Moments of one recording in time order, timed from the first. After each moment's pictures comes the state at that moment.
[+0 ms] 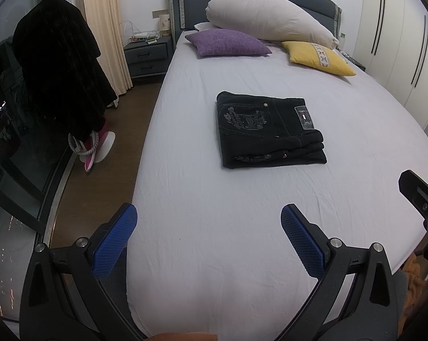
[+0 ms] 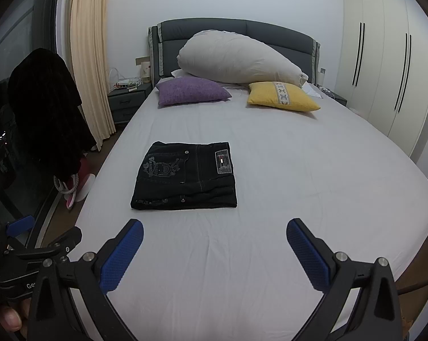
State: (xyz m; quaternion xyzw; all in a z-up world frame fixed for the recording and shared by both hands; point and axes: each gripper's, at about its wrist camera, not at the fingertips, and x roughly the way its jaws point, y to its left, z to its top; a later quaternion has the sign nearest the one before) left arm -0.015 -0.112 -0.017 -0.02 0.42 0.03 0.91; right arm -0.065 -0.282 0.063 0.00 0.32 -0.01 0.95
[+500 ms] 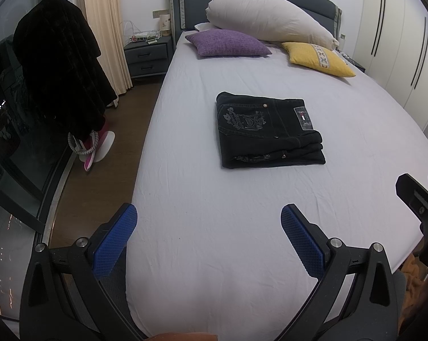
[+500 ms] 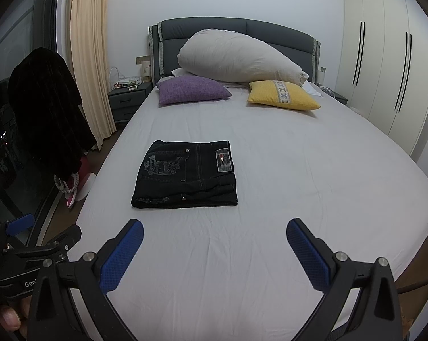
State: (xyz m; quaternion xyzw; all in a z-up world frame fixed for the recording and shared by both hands) left arm -0.016 -0.112 -0.016 -0.02 0.42 0.03 0.91; right arm -0.066 -0.282 0.063 0.00 0.33 -0.01 0.95
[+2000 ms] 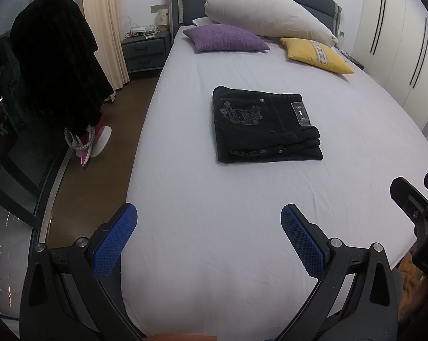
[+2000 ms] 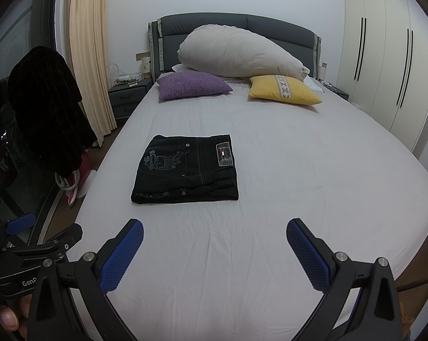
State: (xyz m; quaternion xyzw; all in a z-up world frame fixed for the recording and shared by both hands) left arm -0.023 -0.119 -0.020 -0.03 0.43 0.03 0.90; right arm -0.068 -0.282 0.063 0.00 0.33 0.00 0.94
